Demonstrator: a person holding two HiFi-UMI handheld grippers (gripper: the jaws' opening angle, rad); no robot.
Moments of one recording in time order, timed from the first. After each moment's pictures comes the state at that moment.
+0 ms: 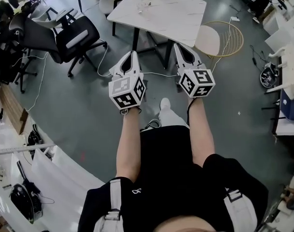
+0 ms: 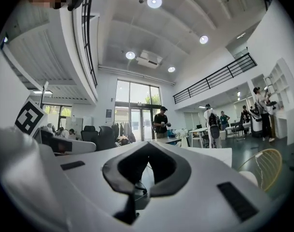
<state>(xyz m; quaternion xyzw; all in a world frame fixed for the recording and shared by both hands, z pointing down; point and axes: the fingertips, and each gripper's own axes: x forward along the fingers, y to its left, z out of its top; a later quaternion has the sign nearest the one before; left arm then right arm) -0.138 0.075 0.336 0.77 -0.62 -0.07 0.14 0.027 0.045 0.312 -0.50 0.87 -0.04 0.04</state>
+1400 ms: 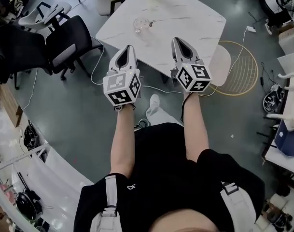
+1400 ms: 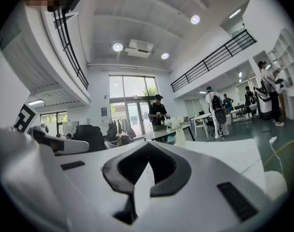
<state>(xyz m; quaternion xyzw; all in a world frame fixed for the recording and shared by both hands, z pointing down) -0.127 -0.262 0.371 0.74 -0.65 -0.02 0.16 0.040 -0.319 0.370 -0.47 0.87 -0.11 0.03</state>
